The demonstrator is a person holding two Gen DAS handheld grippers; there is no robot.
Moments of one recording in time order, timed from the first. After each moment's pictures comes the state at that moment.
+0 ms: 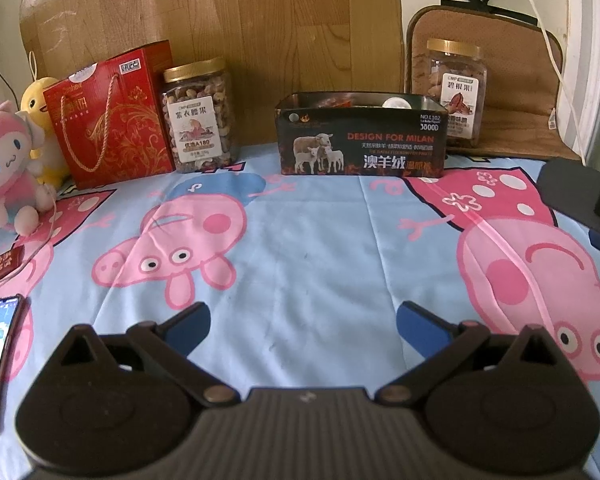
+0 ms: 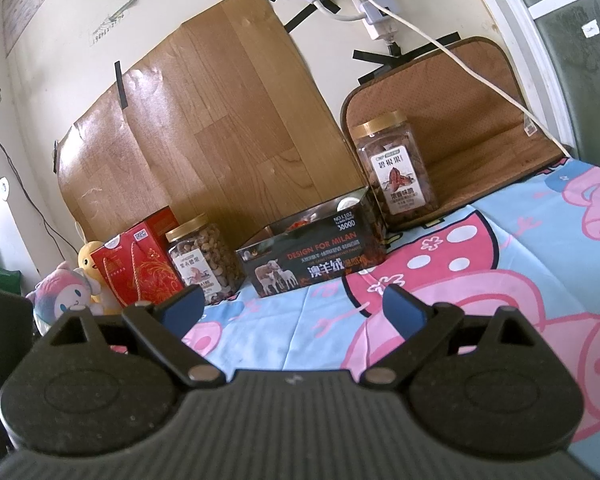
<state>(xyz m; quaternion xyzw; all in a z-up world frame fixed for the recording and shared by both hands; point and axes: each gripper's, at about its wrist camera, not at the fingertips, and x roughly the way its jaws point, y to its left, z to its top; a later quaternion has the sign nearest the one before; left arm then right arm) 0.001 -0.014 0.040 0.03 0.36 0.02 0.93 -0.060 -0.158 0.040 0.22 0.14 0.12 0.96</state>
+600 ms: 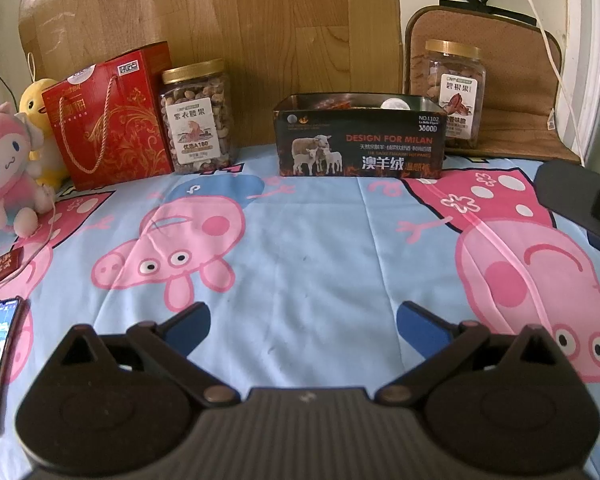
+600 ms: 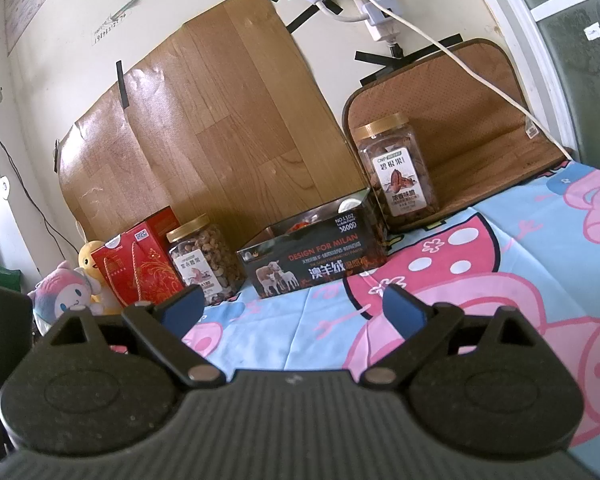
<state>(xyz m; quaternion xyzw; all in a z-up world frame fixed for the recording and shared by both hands) 0.002 -0.016 0.043 0.03 0.36 0.01 0.93 -0.059 -0.158 0.042 0.22 0.14 0.12 0.96</state>
